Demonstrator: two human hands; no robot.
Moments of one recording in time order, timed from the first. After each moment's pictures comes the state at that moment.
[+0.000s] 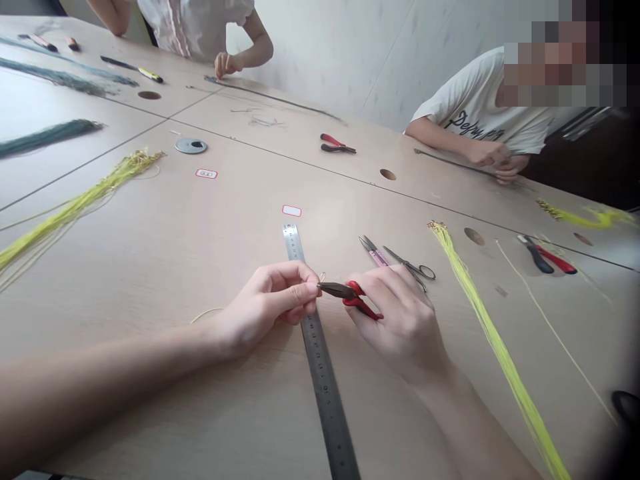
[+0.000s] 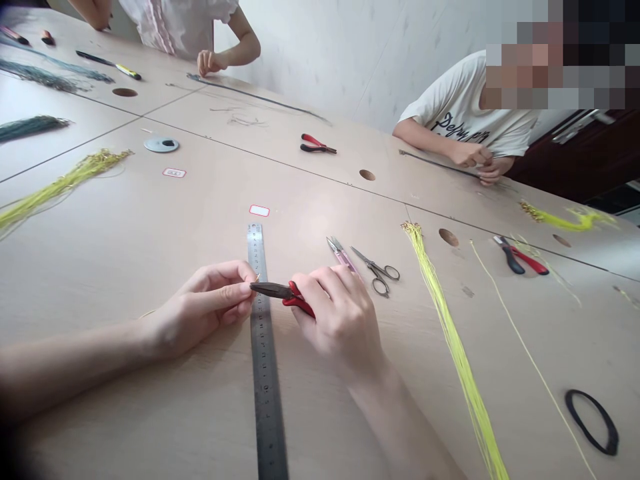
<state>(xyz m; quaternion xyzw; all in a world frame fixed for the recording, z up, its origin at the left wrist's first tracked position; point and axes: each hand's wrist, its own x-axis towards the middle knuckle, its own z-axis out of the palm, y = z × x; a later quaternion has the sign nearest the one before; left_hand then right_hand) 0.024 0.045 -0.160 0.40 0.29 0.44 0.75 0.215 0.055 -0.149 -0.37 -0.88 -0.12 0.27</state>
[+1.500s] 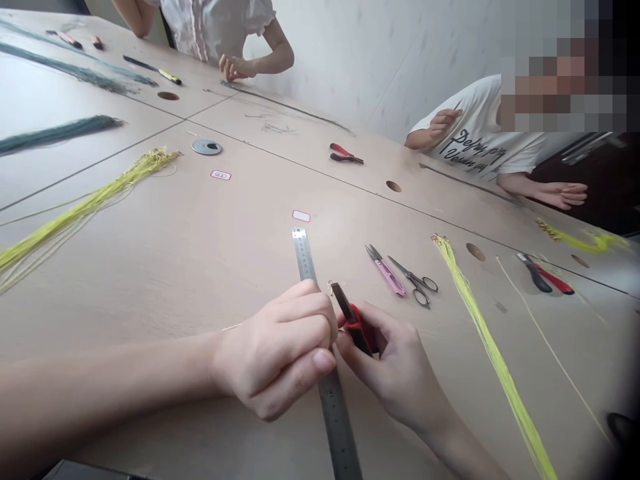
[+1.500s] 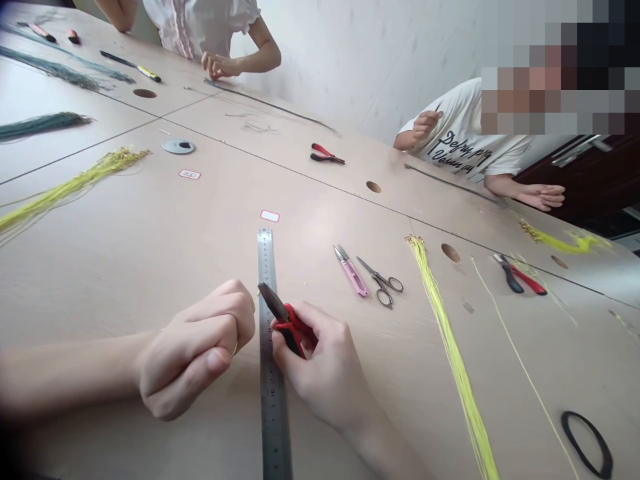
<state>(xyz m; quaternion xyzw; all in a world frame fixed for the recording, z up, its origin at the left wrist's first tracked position) 0.010 0.028 -0.140 0.82 0.19 0.45 0.29 0.187 0.024 -0.135 -0.49 -0.70 0.43 0.28</state>
